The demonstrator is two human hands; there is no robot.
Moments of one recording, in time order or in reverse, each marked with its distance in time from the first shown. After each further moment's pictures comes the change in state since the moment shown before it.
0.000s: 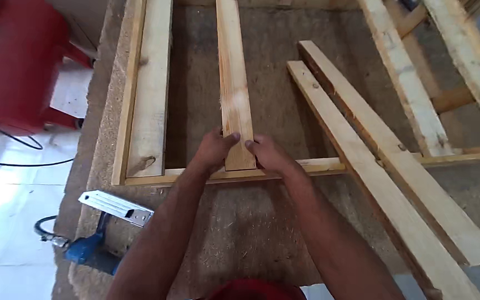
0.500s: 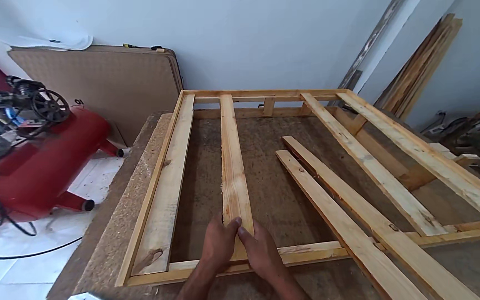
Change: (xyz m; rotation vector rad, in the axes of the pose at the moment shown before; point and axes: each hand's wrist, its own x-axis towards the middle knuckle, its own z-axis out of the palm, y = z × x) left_hand -0.021 0.022 0.005 0.171 0.223 0.110; right_hand -0.027 -0.022 0.036 0.291 0.243 -0.114
